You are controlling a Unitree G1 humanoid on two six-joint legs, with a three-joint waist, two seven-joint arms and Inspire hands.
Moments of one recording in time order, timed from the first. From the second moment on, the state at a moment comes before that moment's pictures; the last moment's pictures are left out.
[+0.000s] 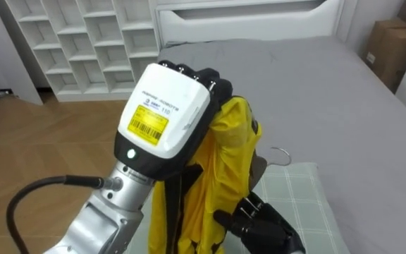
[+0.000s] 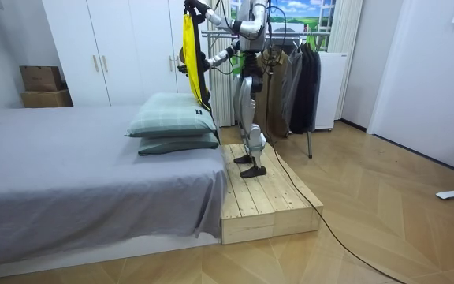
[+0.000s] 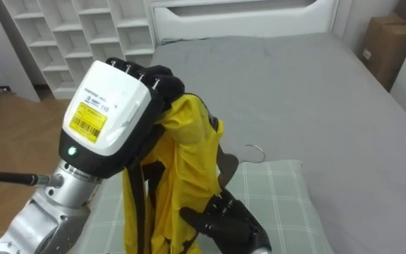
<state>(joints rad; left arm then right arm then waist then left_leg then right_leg) -0.23 0.40 -0.32 -0.25 1.17 -0.12 0.38 -0.15 -0.24 0.38 0.63 1.10 -0.07 0.37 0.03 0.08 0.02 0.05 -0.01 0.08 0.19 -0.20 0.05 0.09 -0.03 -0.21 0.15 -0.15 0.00</state>
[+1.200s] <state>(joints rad) -0.24 0.42 -0.33 -0.25 1.17 -0.13 0.43 -0.21 -0.29 0.33 0.63 1.12 -0.07 0.30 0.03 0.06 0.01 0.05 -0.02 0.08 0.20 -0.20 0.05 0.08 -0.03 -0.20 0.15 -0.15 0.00</state>
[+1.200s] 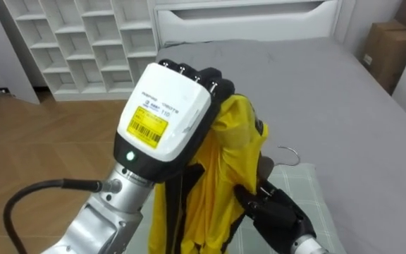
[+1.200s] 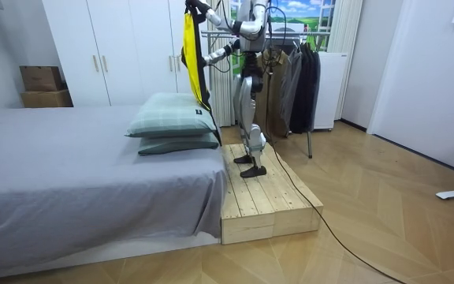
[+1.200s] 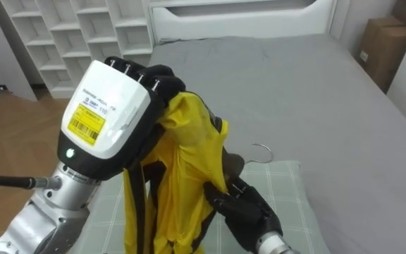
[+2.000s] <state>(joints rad) -0.14 0.47 -0.32 -0.13 1.07 -0.16 0.43 -0.21 -0.31 0.21 0.69 0.85 -0.06 0.26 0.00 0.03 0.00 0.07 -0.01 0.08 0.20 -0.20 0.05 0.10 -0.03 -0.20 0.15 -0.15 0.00</state>
